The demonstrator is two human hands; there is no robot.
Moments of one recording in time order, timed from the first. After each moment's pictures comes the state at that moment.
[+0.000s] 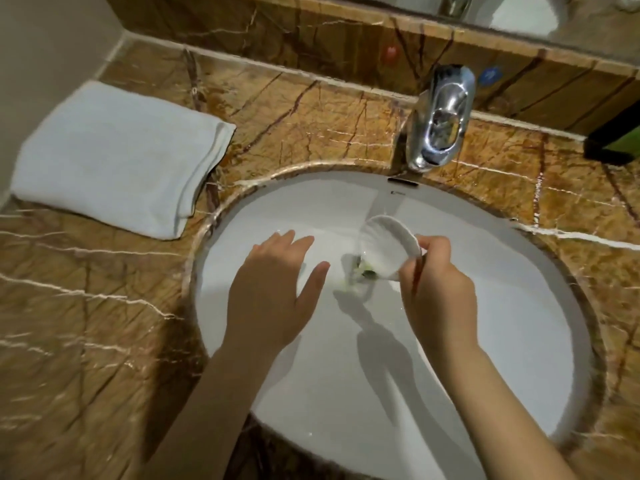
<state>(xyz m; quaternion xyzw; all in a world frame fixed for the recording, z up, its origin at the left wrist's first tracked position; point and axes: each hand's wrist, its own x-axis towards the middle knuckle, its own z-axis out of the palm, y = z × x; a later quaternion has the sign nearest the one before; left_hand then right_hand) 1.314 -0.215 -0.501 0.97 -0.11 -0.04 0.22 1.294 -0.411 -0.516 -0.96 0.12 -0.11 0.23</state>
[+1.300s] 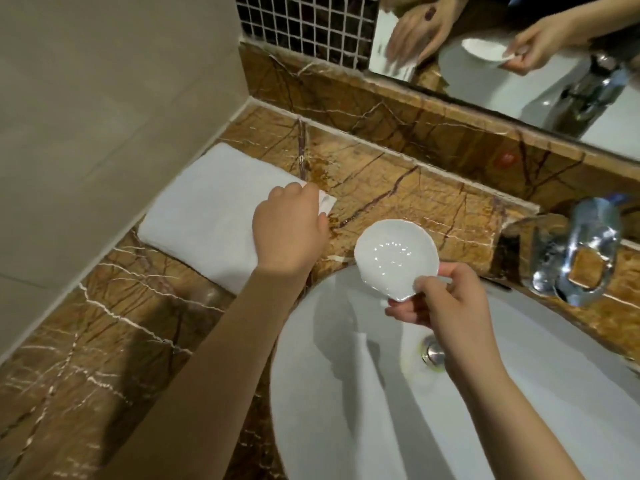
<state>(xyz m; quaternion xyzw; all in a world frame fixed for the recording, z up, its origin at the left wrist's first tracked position) 1.473 -0.134 -0.480 0.99 0.03 0.07 0.10 1.400 -0.322 -0.477 -0.69 0.19 0.07 0.69</state>
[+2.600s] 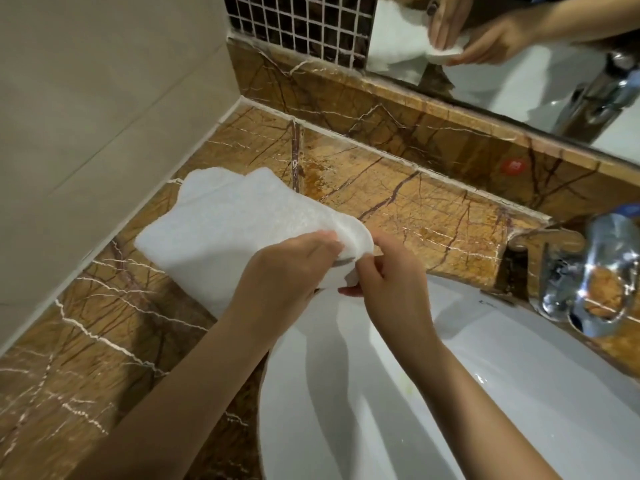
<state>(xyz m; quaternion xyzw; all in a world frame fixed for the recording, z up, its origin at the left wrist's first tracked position) 1.435 -0.125 -0.473 0.96 -0.23 0.08 0.17 1.441 -0.272 -0.481 -0.82 0.01 0.03 0.57</state>
